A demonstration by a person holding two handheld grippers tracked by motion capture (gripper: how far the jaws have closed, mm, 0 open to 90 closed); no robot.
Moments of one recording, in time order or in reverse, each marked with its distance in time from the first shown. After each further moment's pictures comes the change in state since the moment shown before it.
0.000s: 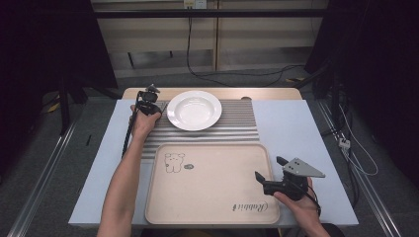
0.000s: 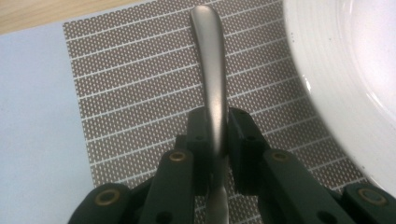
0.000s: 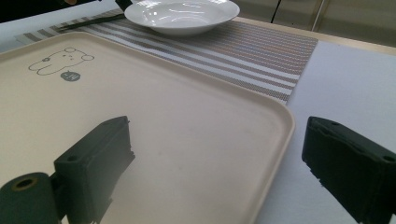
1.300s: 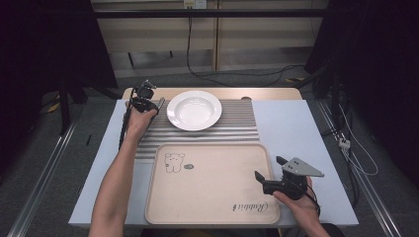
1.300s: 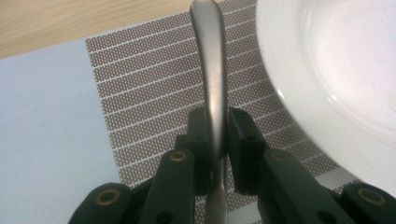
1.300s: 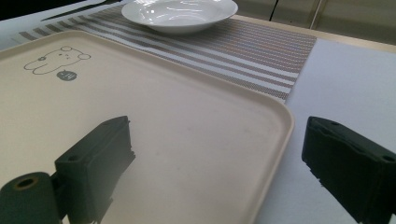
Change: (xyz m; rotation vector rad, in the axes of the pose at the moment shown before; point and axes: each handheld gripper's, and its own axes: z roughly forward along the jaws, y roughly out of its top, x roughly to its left) left arm 0.005 0.002 -0.033 -0.019 -0.042 0.041; right arm 0.000 0.000 0.002 0.008 -0.007 0.004
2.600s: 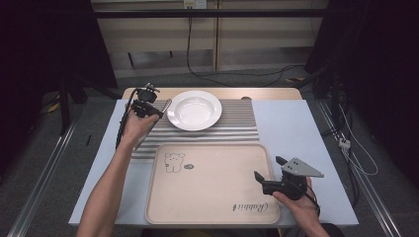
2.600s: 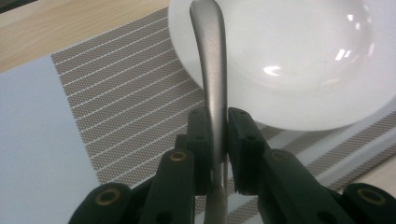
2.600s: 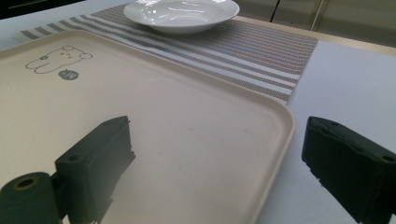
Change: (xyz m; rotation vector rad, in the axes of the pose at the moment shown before) left arm -0.038 -0.019 -0.052 -0.051 -0.075 0.143; right arm 0.002 0.000 0.000 -0.001 0.002 -0.009
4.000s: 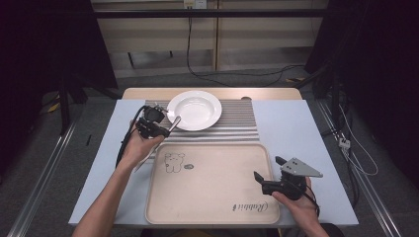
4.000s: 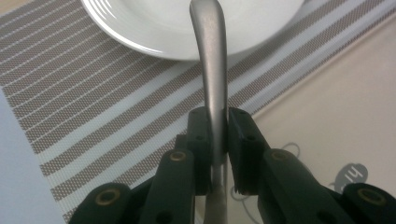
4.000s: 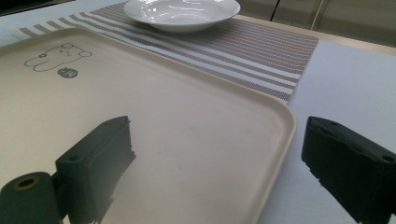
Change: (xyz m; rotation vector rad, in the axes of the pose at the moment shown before) left arm -0.059 -0.041 -0.021 0.037 -0.048 0.111; right arm 0.001 0.000 0.001 0.004 -0.002 -0.008
